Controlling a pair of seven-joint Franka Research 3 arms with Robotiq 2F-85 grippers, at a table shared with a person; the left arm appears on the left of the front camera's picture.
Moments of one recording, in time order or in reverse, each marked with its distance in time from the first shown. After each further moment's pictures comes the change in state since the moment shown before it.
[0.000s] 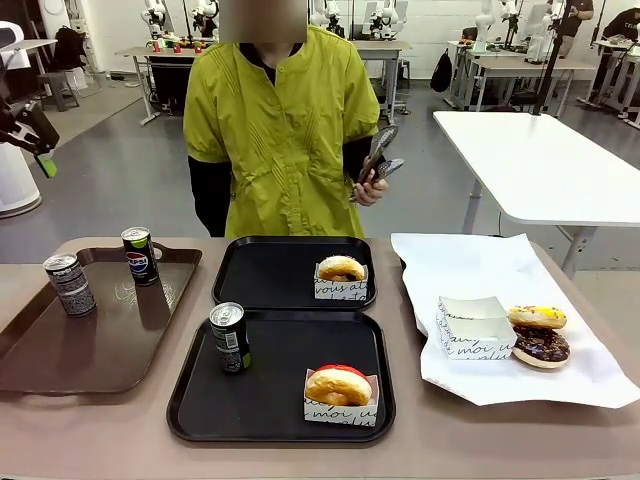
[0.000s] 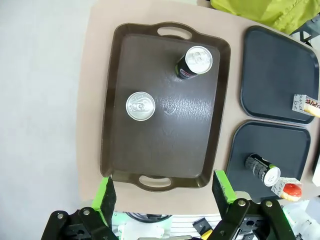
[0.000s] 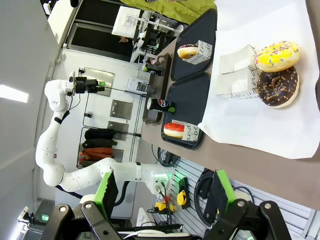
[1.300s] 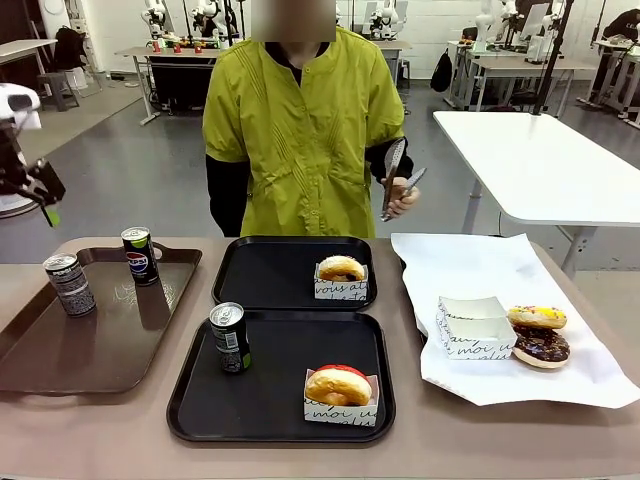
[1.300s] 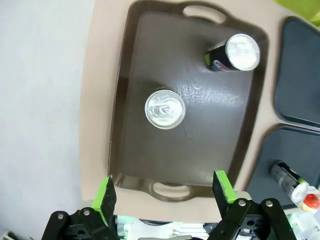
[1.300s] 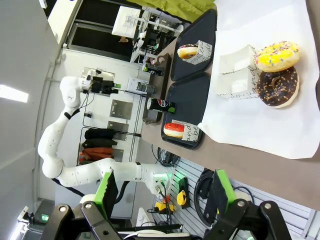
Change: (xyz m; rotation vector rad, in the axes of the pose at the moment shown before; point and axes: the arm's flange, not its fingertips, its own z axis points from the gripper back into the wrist) left arm 0.013 0.030 -0.094 0.057 0.115 0.042; right arm 0.000 0.000 0.000 0.000 0.000 0.000
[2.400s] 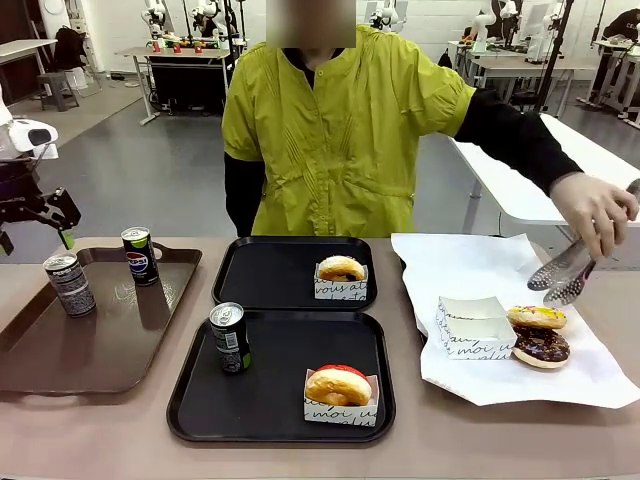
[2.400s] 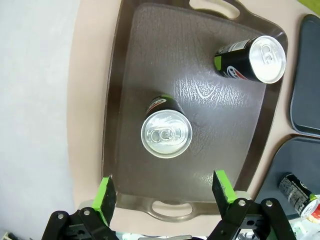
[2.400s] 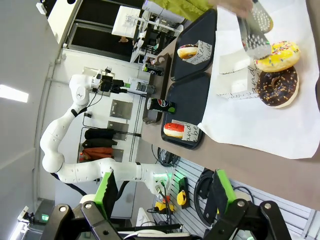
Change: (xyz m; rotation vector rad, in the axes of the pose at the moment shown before) left arm 0.013 -0.003 -0.047 -0.008 0.017 -0.013; right arm 0.000 0.000 0.000 0.000 0.000 0.000
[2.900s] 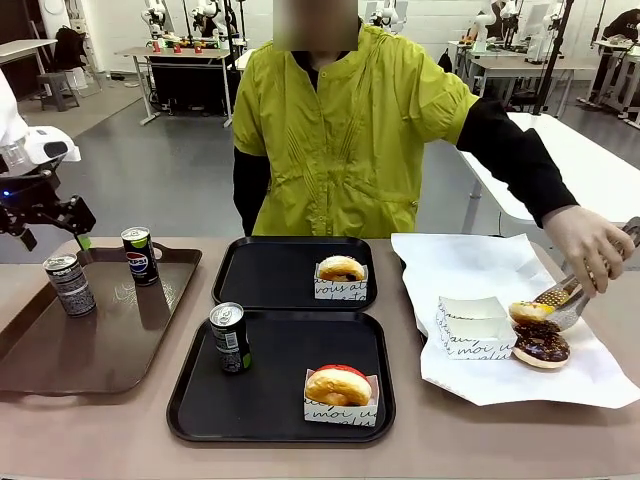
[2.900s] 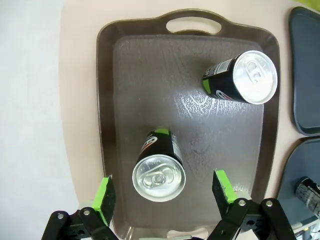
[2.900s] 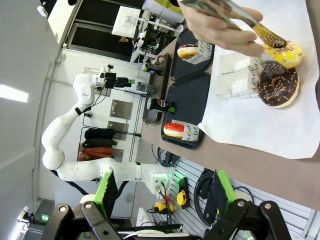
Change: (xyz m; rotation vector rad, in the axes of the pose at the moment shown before) left arm 0.016 -0.010 -0.026 0.003 -0.099 -0.180; right arm 0.000 0.000 0.000 0.000 0.000 0.000
